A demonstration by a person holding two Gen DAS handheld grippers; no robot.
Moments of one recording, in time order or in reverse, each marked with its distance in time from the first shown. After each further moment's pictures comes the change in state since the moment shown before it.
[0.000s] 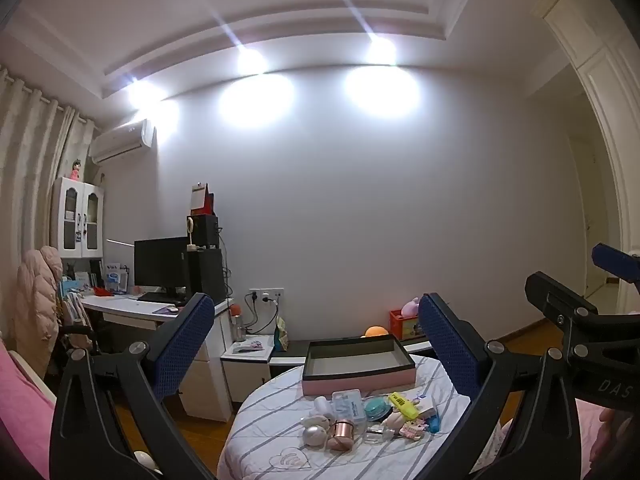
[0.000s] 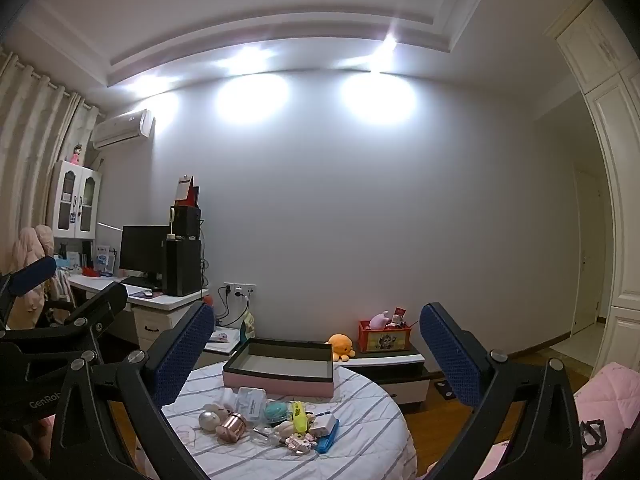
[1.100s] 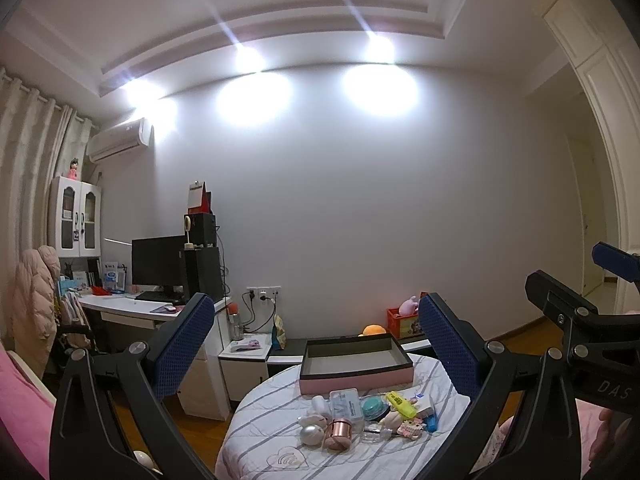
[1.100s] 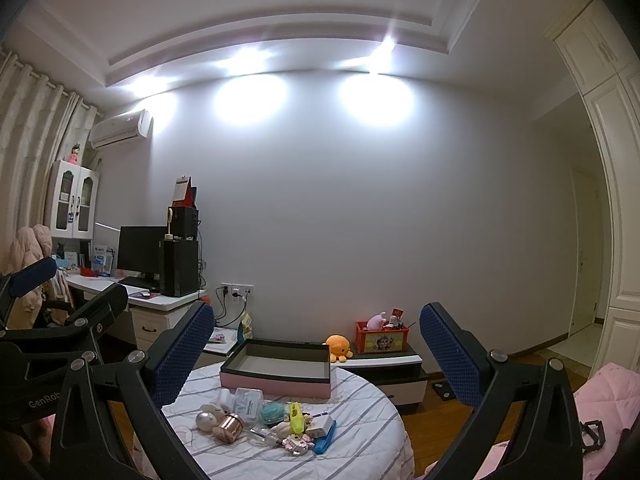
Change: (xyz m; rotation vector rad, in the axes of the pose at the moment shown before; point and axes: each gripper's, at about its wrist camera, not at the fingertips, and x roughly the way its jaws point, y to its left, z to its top) left arm 0.006 -0.004 -0.007 0.002 0.022 -0.007; right arm 0.001 -0.003 -0.001 0.002 0.007 -0.007
